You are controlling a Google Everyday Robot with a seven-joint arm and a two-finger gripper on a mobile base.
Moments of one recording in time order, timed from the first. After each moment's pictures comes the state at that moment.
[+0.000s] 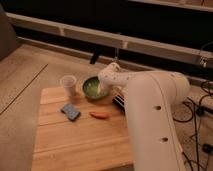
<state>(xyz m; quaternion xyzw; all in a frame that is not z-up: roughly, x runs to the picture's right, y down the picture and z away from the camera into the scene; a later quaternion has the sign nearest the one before) 0.003 0.019 0.981 -0.18 0.08 0.64 0.74</state>
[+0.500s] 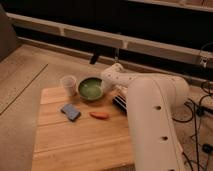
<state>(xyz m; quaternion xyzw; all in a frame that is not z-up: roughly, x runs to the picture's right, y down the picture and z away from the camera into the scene) 0.015 0.029 0.992 -0.20 0.09 0.66 0.72</state>
